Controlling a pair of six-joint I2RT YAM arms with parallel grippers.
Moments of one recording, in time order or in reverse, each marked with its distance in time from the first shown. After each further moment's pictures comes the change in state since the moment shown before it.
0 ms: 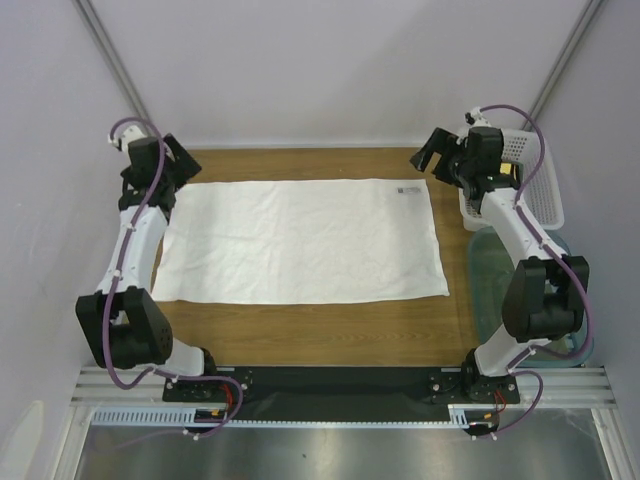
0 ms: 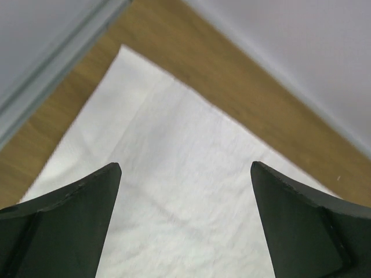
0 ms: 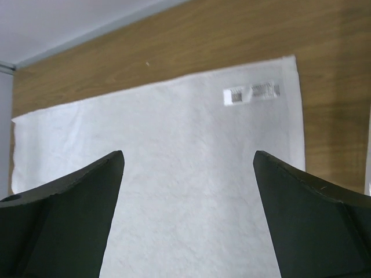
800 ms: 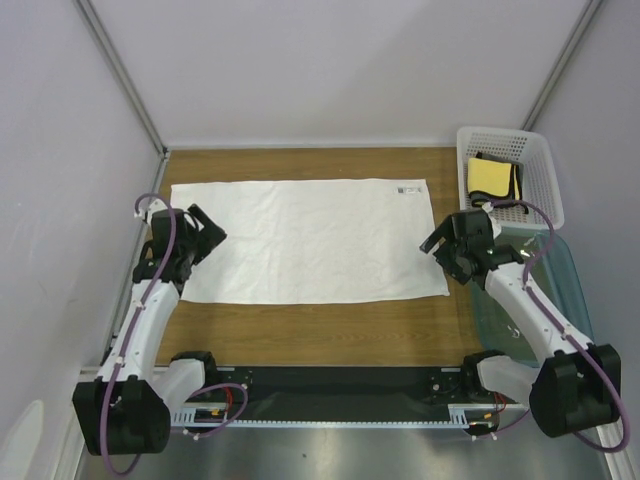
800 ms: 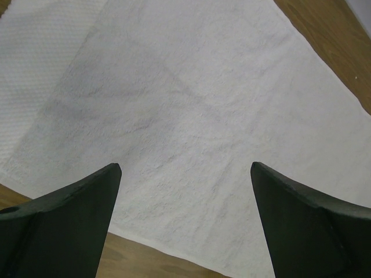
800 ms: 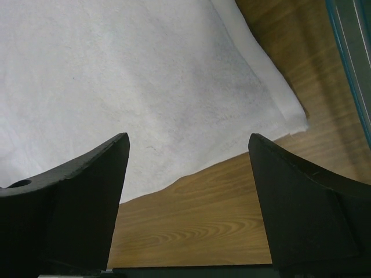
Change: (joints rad) left arm -0.096 -0.472 -0.555 -0.118 0.085 -0.158; right arm 0.133 -0.473 -0.558 -0.375 0.319 0.394
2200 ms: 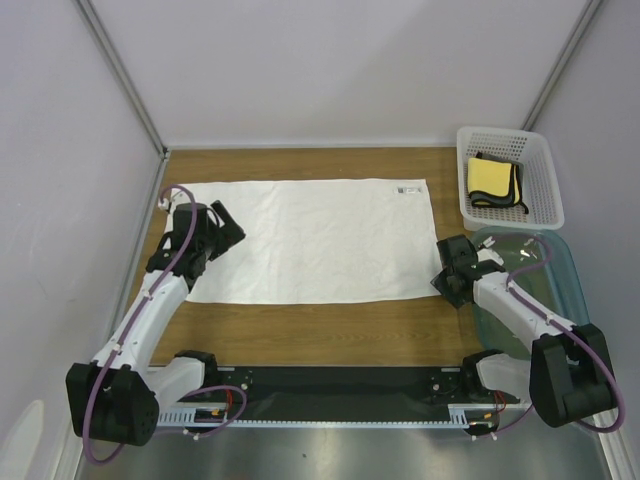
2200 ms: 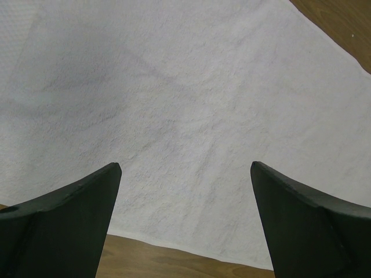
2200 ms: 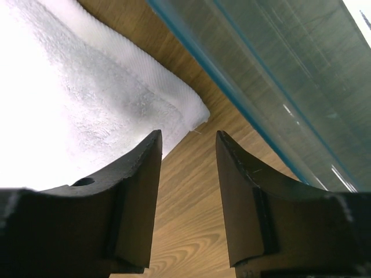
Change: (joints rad) left arm -0.167 0.057 0.026 0.002 -0.054 0.003; right arm 0.072 0.023 -0.205 -0.056 0.235 0.223
